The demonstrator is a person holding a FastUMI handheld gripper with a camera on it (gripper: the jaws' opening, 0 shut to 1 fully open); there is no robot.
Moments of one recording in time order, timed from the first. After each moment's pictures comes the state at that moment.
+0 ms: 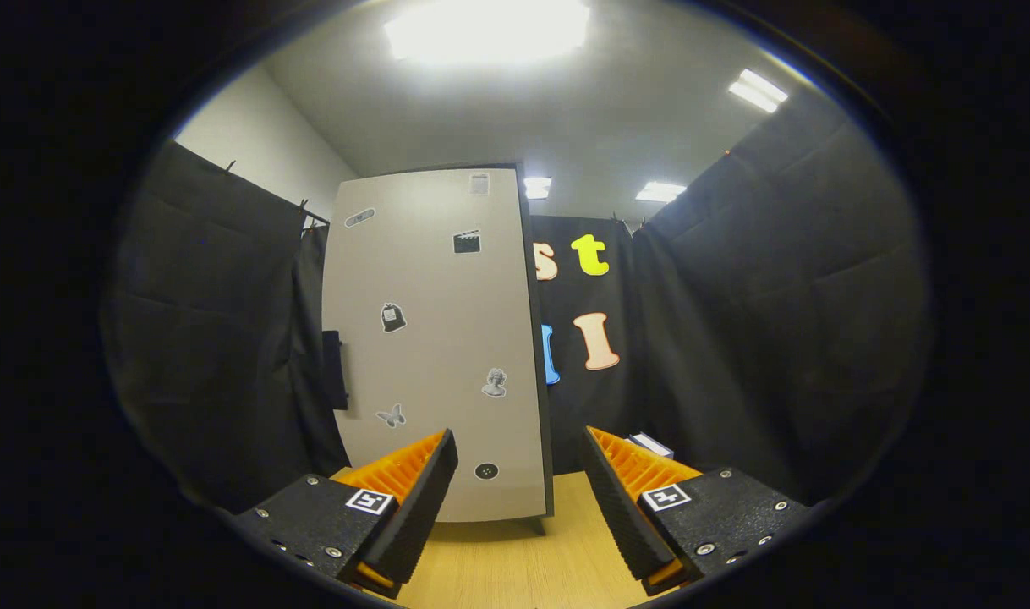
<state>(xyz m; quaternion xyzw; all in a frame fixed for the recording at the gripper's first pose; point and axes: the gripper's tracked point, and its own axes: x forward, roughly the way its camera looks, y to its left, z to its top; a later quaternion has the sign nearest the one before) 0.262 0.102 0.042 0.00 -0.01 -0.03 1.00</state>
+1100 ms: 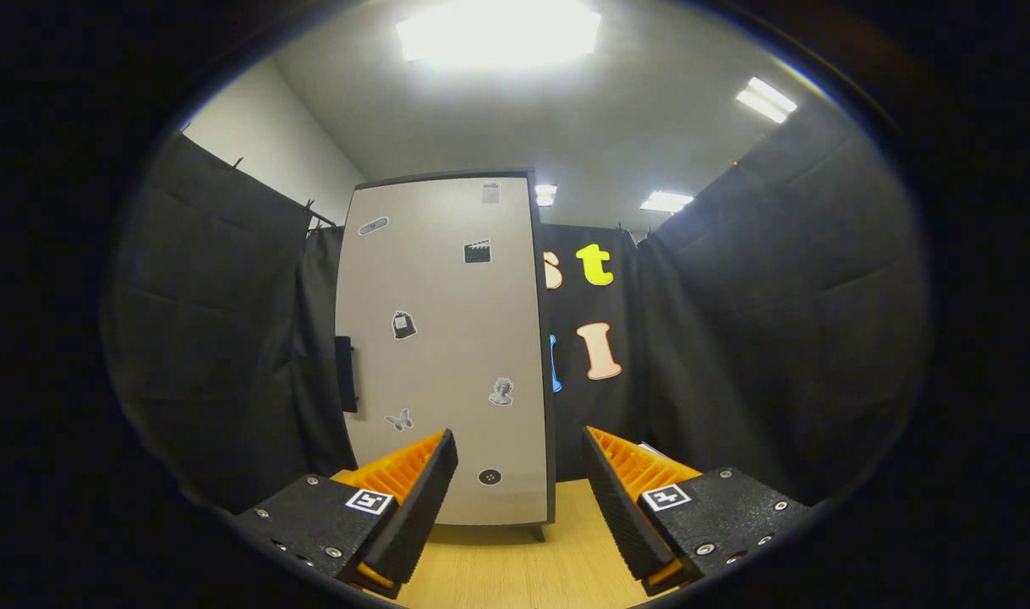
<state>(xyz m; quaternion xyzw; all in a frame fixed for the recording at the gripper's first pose) 0.264 0.109 0.047 -0.01 -0.02 -0.02 1.00</state>
